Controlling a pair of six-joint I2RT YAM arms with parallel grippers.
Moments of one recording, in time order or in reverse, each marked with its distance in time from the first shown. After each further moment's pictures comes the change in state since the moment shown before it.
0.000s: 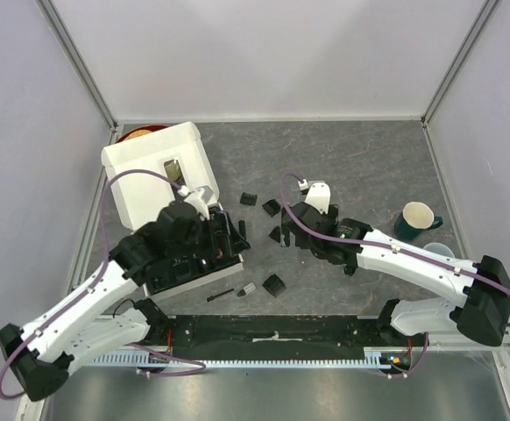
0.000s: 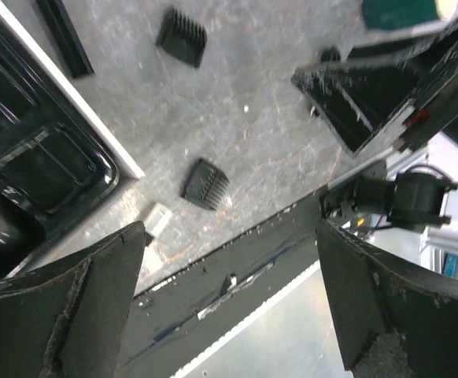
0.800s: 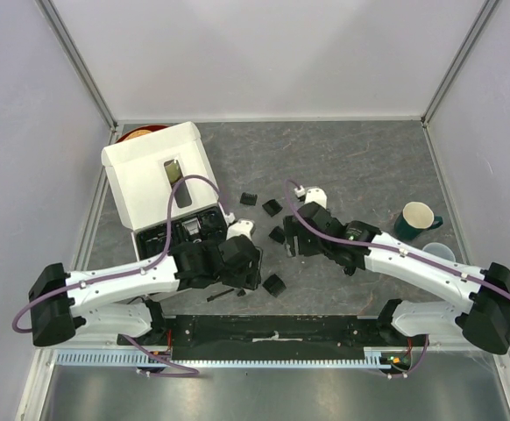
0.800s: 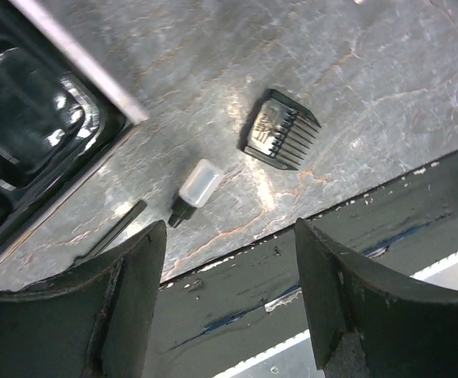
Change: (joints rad) left arm -0.475 0.353 -0.018 -0.015 -0.373 -0.063; right arm -0.055 -0.060 -0.076 0.022 -0.188 -0.085
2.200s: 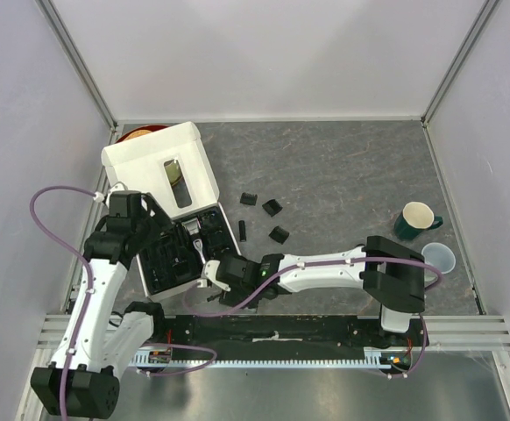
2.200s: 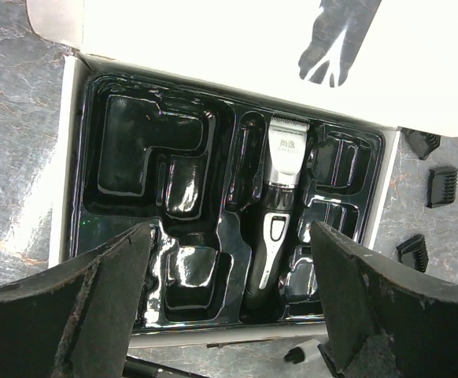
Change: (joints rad) left arm 1.088 -0.340 0.018 -0.212 0.070 0.126; right arm 0.415 0.573 0.231 0.158 -0.293 -0.736
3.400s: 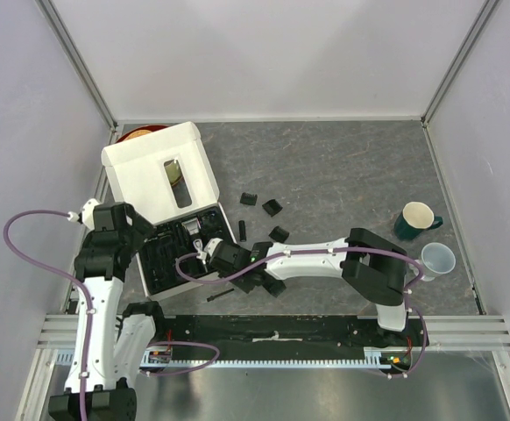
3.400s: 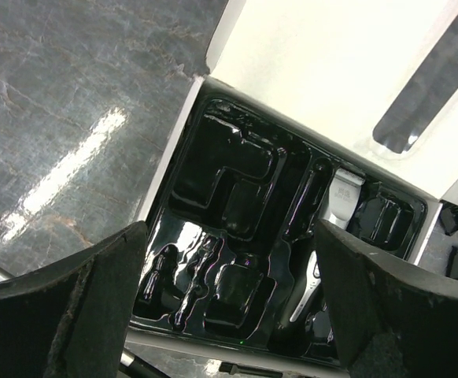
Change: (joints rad) left arm 0.175 -0.125 -0.030 -0.064 -0.101 -0.029; right arm -0.085 0.124 0.118 -0.047 0.081 0.253
